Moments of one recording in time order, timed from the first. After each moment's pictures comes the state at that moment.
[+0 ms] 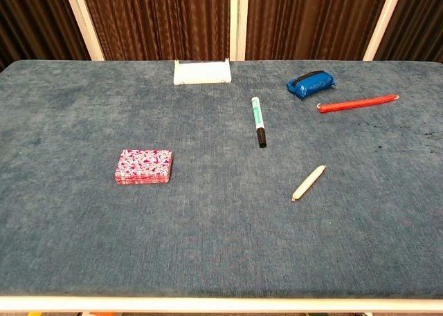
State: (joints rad) left arm -0.12 -1.18 -0.06 -1.61 1.48 1.48 0.24; right arm 0.07 -1.12 0.07 -1.63 -1.45 1.47 -0.10
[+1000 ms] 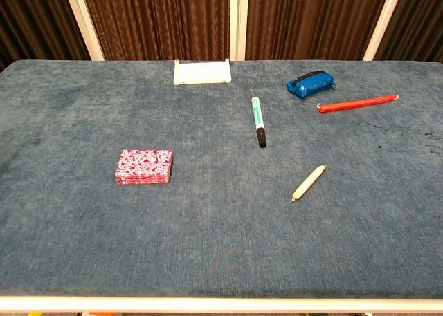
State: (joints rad) left arm -0.17 -1.25 -0.02 -1.54 1.52 1.39 0.18; right arm 0.09 -1.11 0.08 -1.62 -1.49 1.47 -0.08
